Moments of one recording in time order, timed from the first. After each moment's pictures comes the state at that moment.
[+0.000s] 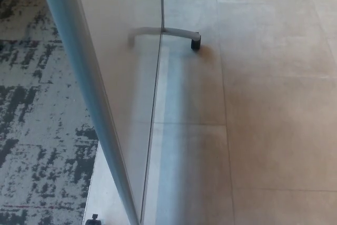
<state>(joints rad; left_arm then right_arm) 0.33 0.20 0.25 1.18 -0.01 -0.16 -0.02 0.21 -0.33 -0.03 1.23 -0.19 -0.24 -0.17</state>
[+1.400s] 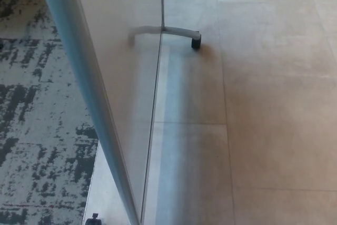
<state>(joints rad) 0.34 0.37 0.23 0.70 0.02 -0.49 0.07 0.14 -0.33 -0.10 1.29 -0.16 -0.42 -0.27</state>
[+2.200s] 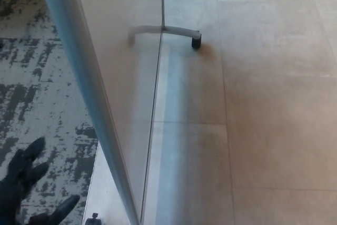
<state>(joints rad) 0.34 0.32 0.07 0.06 0.01 -0.18 -0.05 0.12 -0.34 -0.08 1.28 -0.16 -0.42 -0.28</state>
